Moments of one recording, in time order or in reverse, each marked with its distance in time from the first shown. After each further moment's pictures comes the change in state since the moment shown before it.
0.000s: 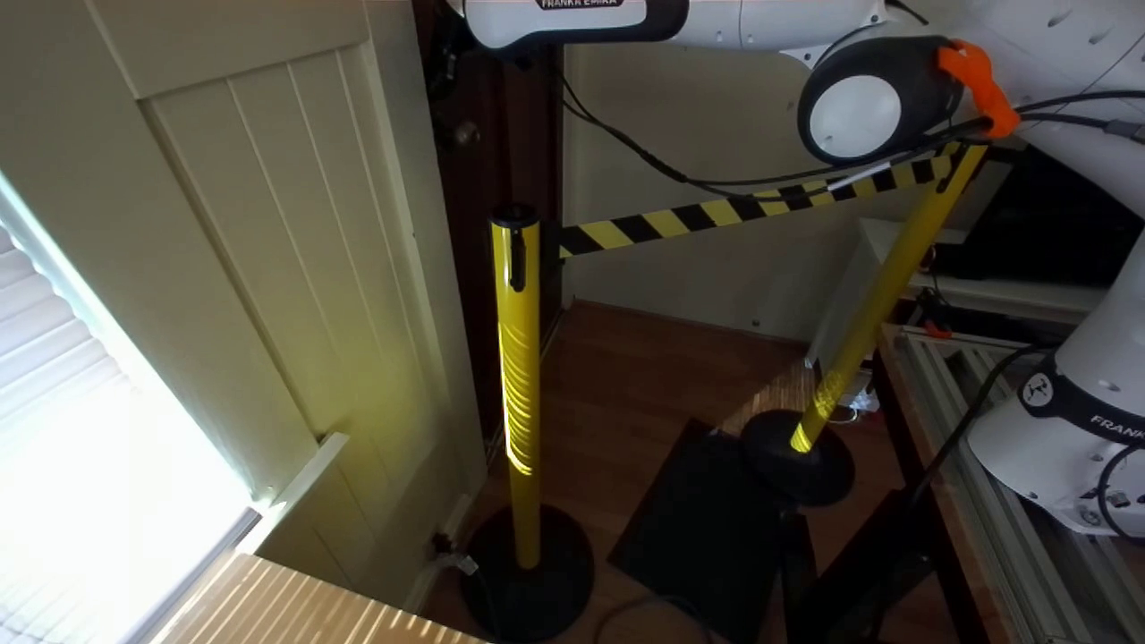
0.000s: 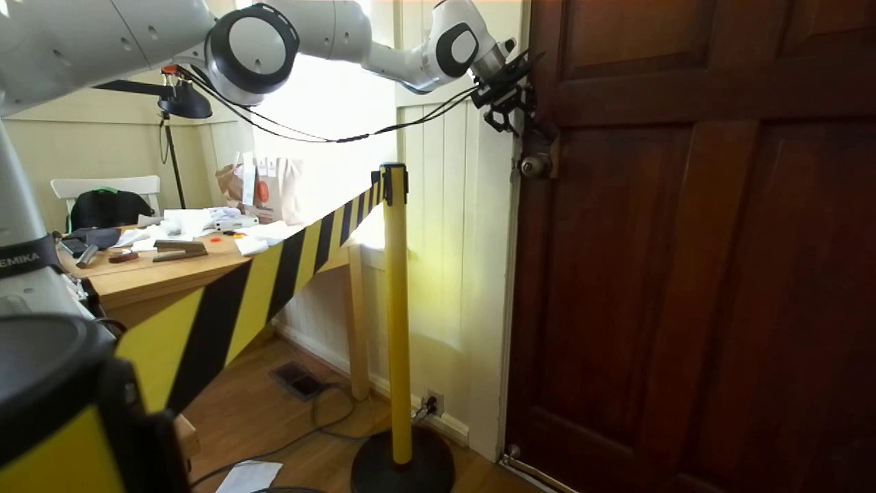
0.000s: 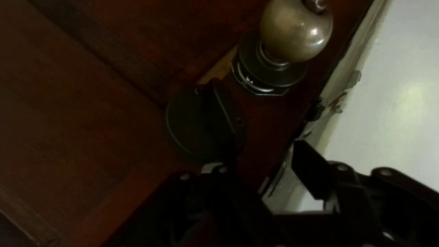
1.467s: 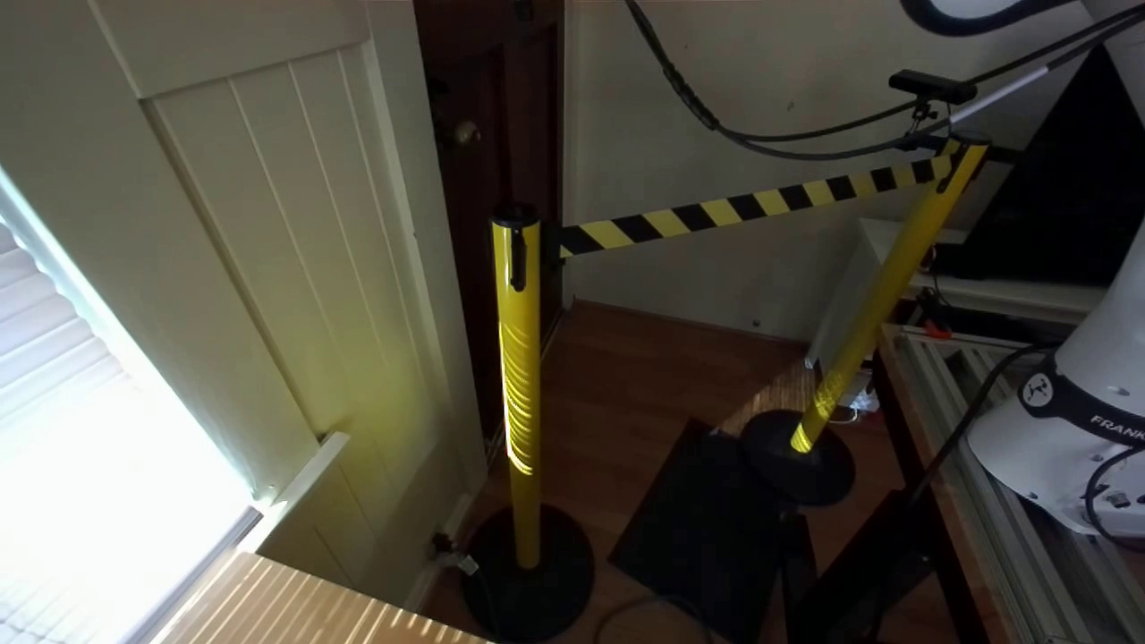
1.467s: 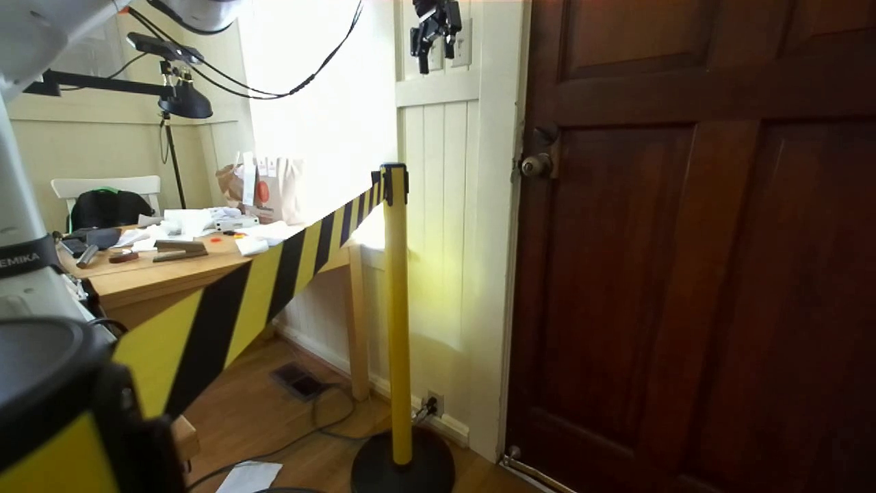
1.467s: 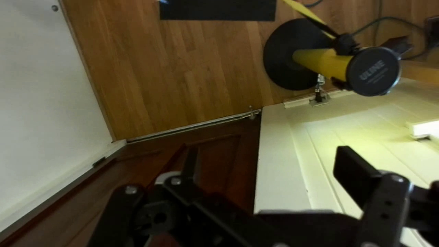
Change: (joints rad) arm 0.121 -0.375 -0.062 0.002 -0.027 -1.179 0.782
